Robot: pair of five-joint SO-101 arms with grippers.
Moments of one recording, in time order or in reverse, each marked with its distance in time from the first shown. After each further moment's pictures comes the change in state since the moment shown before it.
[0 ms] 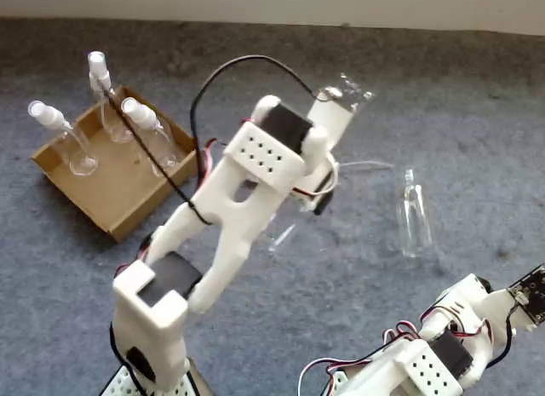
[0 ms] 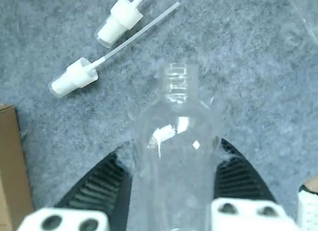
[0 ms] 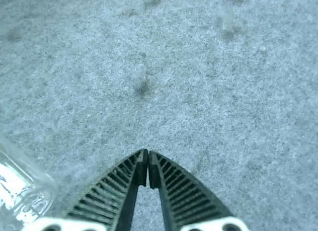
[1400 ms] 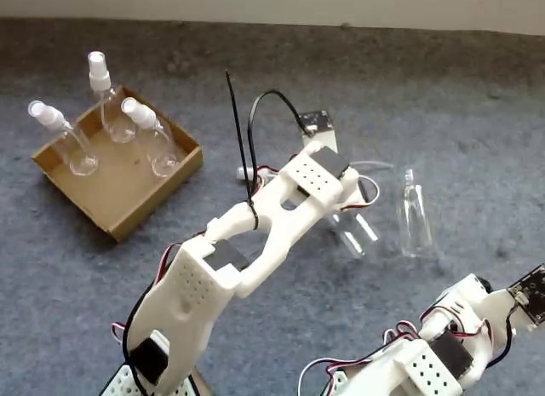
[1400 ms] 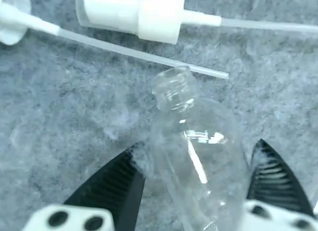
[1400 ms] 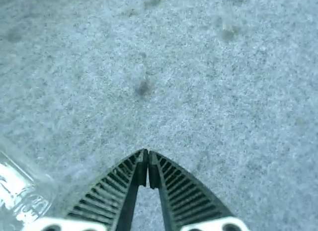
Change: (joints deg) left arm 5.0 24.2 2.5 -27.8 56.8; right arm 0.0 0.0 0.0 0.0 0.0
